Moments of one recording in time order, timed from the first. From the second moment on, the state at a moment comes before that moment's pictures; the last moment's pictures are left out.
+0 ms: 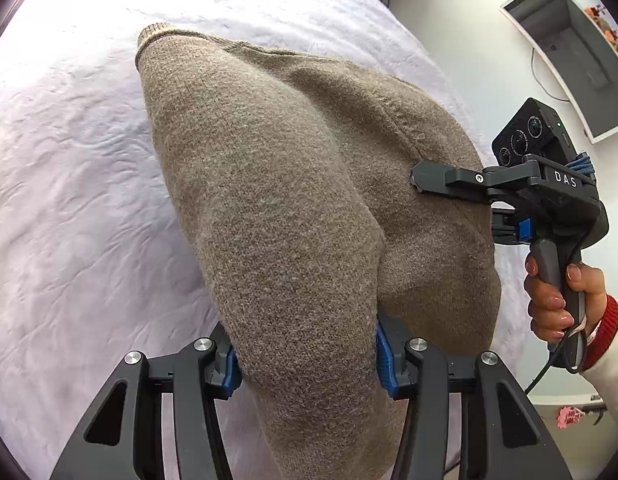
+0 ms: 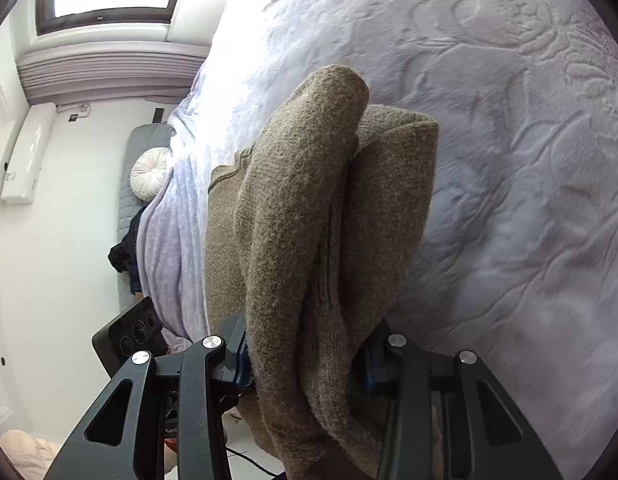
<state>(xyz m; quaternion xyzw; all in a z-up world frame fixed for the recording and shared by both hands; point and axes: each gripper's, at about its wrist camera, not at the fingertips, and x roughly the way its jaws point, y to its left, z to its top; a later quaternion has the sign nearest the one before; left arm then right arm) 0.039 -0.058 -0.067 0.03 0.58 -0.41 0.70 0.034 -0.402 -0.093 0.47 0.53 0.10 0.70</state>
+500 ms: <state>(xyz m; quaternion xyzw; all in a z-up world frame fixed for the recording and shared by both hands) -0.023 0.046 -0.055 0.06 0.60 -0.35 0.71 -0.019 -0.271 -0.089 0.50 0.55 0.13 0.66</state>
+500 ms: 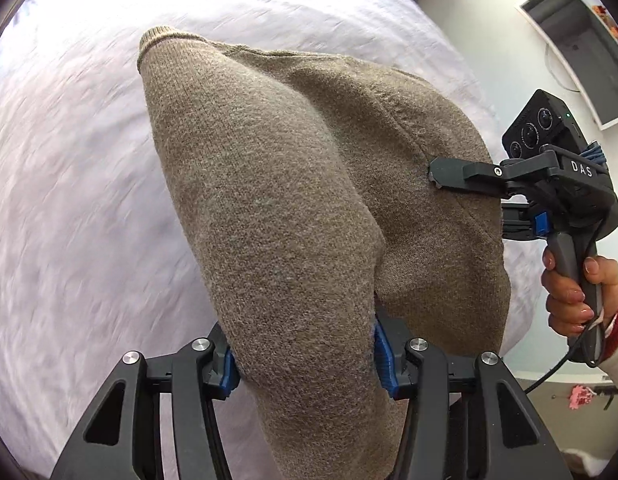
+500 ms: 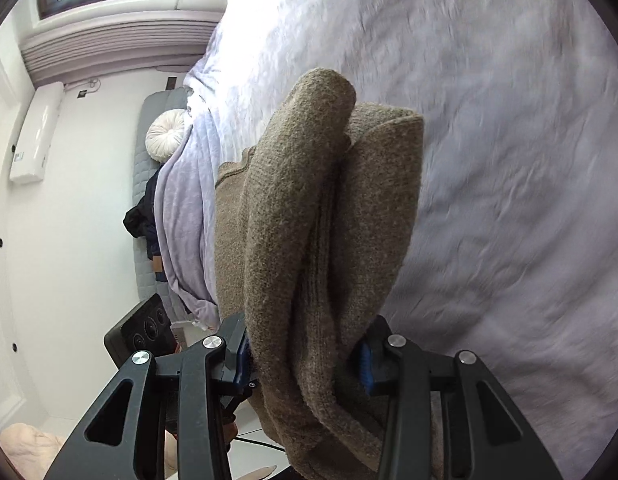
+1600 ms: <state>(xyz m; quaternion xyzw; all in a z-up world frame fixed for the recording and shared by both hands) -0.037 0.132 -0.061 0.04 0.59 -0.22 0.77 -0.070 -0.169 -0.115 0.25 0.71 0.00 0.66</state>
